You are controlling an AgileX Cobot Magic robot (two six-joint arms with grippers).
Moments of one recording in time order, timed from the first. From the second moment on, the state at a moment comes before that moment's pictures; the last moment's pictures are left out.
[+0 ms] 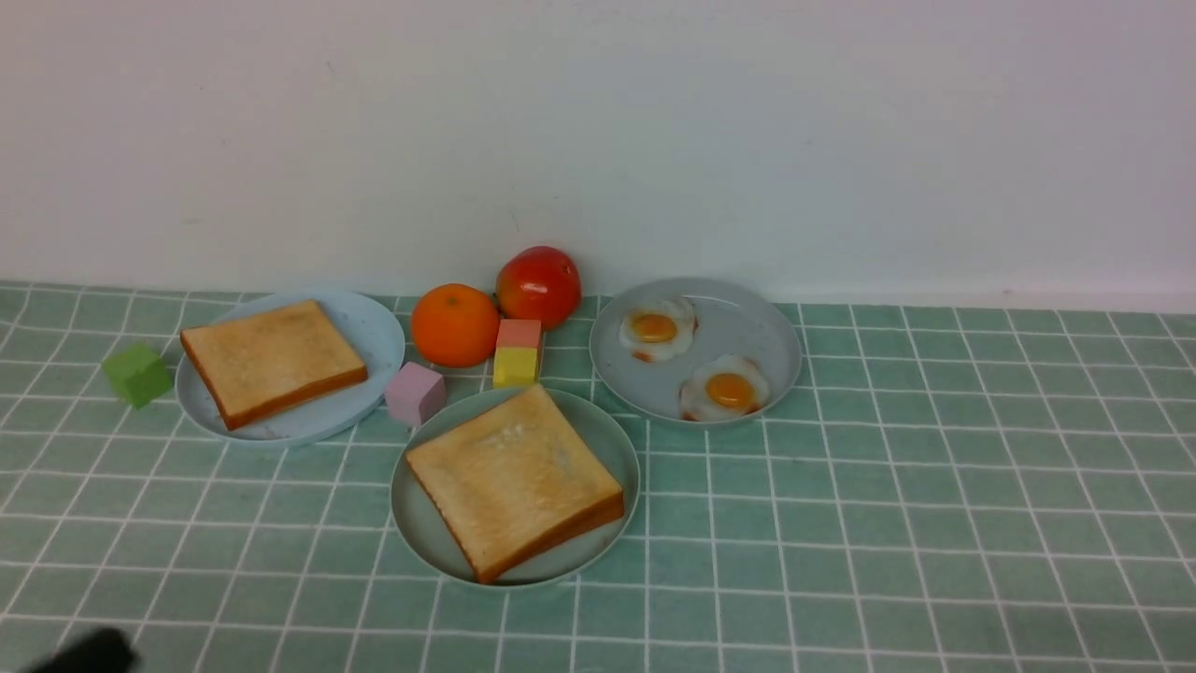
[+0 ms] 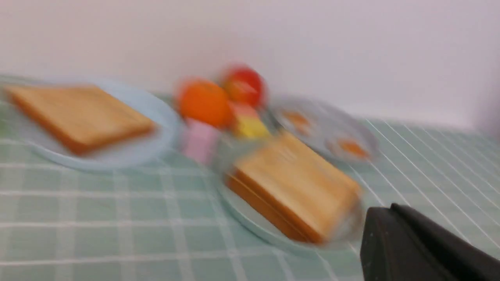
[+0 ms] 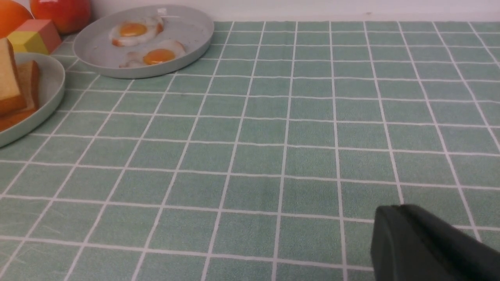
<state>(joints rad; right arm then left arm) 0.05 -0.01 0.02 0.08 0.38 -0.02 -0.29 0.05 0.01 0.02 0.04 -0.30</state>
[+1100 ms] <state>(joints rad) 0.05 -0.01 0.02 0.08 0.38 -0.02 -0.05 -0.01 0.03 -0.01 0.37 -0.26</state>
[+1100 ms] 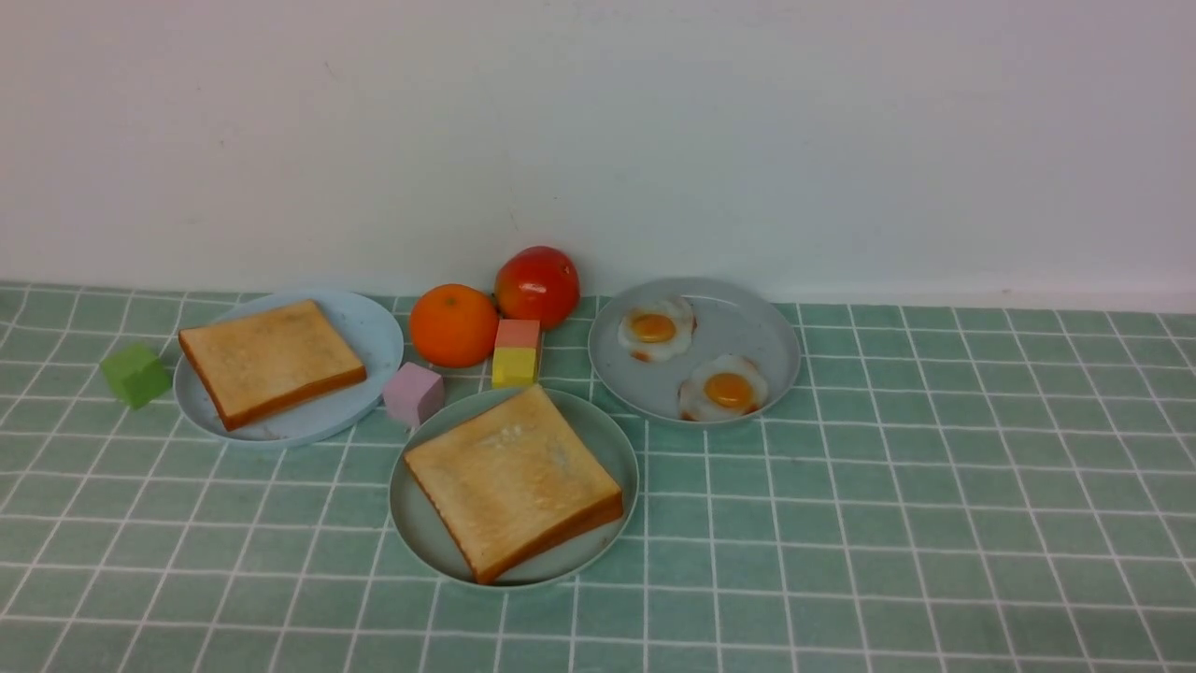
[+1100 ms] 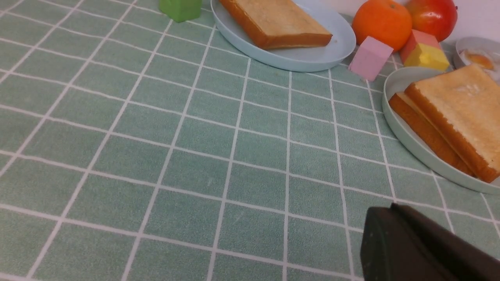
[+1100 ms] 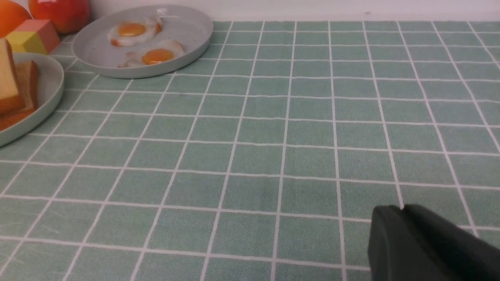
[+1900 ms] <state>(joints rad) 0.05 -0.01 0.02 0.08 0.38 -0.02 -0.05 -0.01 0.03 -0.01 0.37 -0.26</state>
